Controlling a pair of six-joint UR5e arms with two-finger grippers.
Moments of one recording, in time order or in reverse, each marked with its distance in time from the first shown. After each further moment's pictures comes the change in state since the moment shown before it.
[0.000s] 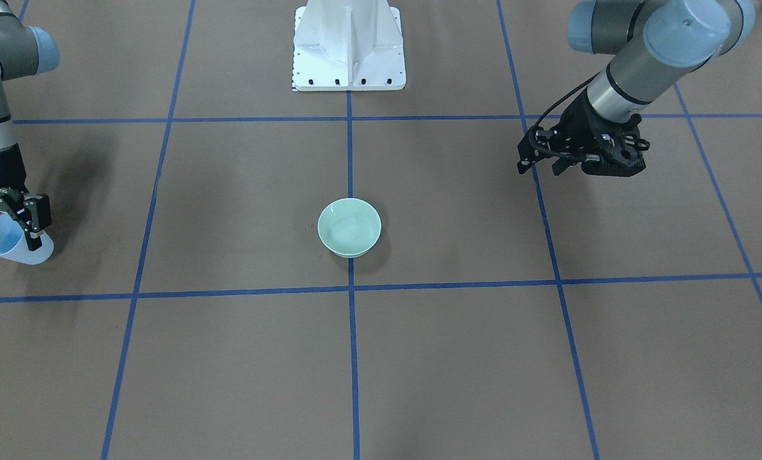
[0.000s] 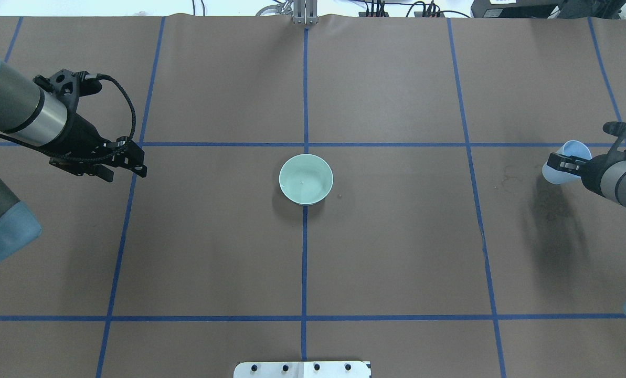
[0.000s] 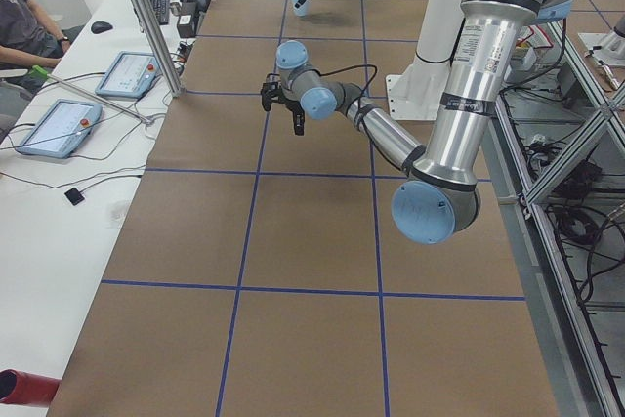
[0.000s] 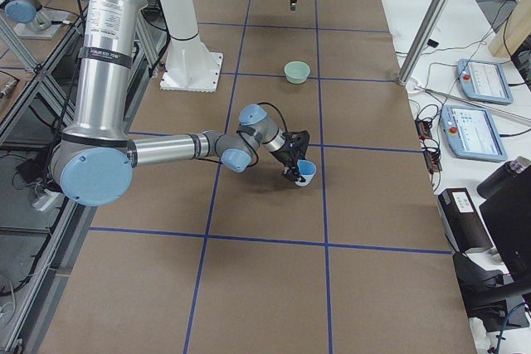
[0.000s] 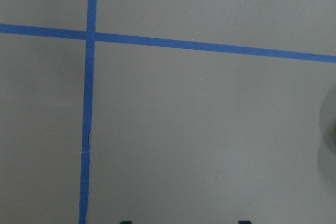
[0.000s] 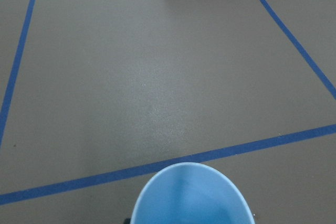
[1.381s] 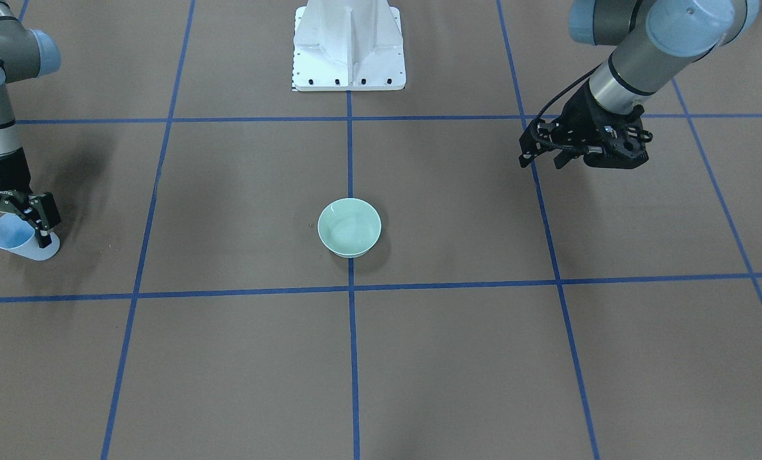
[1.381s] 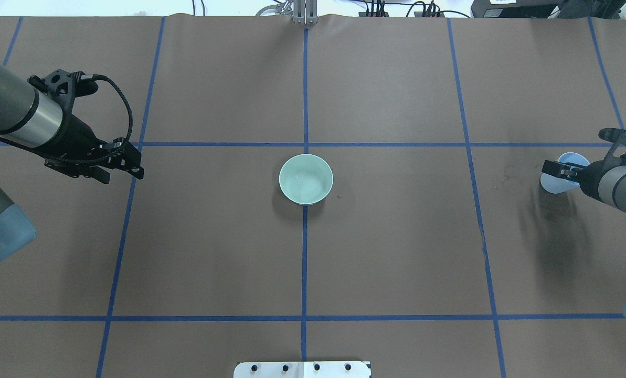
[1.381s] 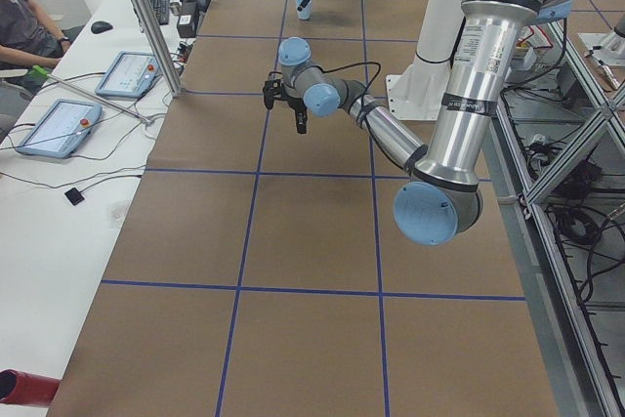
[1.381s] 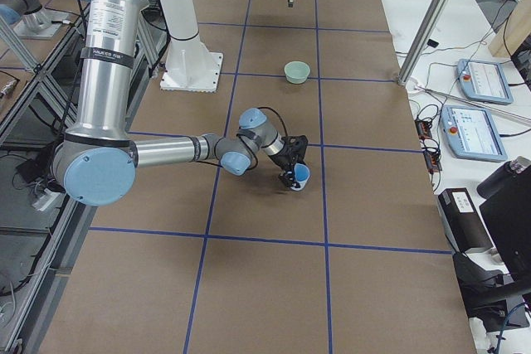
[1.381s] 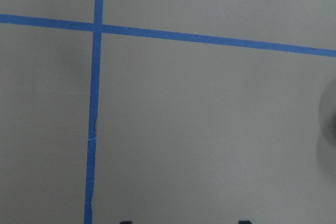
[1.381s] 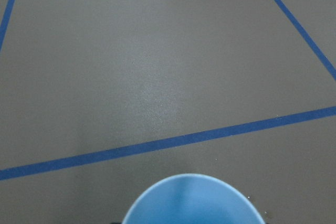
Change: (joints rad) left arm -0.001 0.006 -0.023 0.021 0.000 0.002; right arm -0.008 -0.004 -0.015 -0.001 0.023 -0.006
